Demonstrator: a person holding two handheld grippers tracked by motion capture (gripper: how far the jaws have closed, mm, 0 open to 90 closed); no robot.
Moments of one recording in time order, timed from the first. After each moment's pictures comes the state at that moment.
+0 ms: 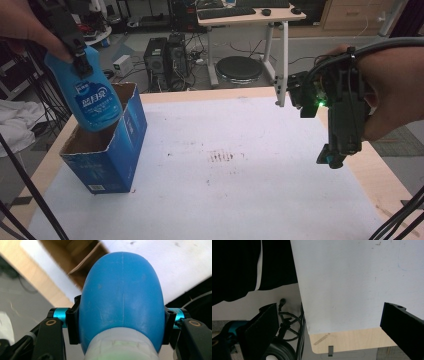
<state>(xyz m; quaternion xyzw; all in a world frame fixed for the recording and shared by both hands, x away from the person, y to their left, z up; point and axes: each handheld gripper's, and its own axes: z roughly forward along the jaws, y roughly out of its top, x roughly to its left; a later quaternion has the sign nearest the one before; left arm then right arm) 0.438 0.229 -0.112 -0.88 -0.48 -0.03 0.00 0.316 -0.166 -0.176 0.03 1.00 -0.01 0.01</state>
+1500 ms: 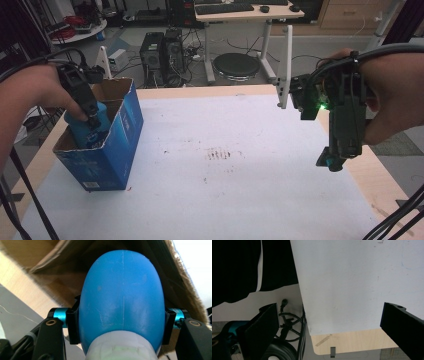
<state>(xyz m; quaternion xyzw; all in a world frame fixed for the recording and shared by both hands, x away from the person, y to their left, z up) 0.453 0.250 -0.258 -0.90 -0.43 0.00 0.04 0.319 -0.167 -0.183 0.04 1.00 -0.01 0.00</state>
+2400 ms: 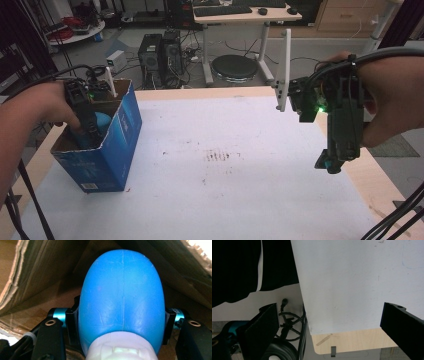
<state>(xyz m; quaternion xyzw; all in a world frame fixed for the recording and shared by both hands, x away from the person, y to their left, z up) 0.450 0.251 -0.286 -0.94 -0.33 0.00 0.02 0.317 -0.166 -0.182 0.05 1.00 -0.02 0.00</state>
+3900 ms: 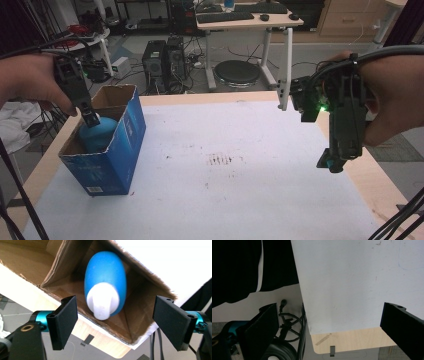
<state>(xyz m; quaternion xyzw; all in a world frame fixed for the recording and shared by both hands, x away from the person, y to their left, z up) 0.430 0.237 -0.206 -0.95 -0.31 -0.02 0.01 0.313 -0.166 -0.173 0.05 1.00 -0.01 0.01</state>
